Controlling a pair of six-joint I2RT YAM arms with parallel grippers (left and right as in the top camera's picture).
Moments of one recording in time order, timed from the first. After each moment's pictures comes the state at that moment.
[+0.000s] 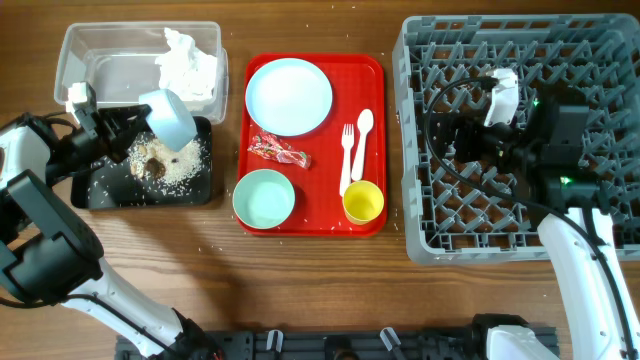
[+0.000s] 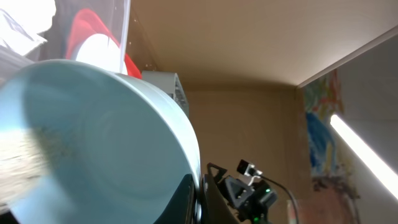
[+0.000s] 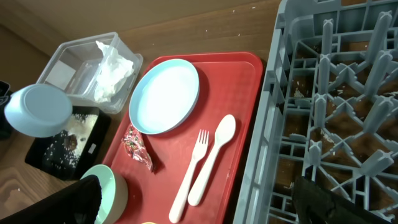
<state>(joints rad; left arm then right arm) 0.61 2.05 1.43 -1.15 1.53 0.22 -0.04 1.21 0.96 -0.43 -0.58 0.13</state>
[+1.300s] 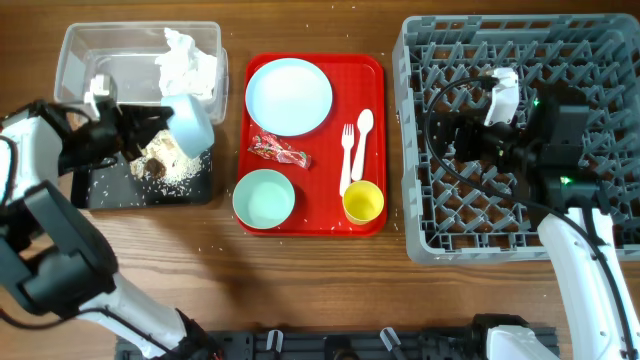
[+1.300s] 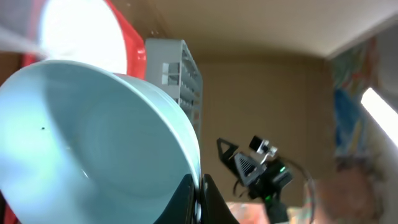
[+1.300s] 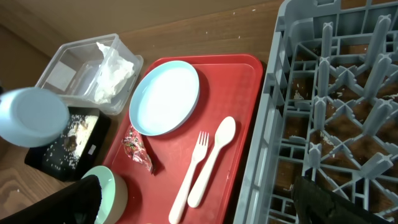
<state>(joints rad) 0.50 1.92 1.43 -1.24 1.42 0.24 -0.04 1.21 0.96 -0.43 -0.58 0.13</state>
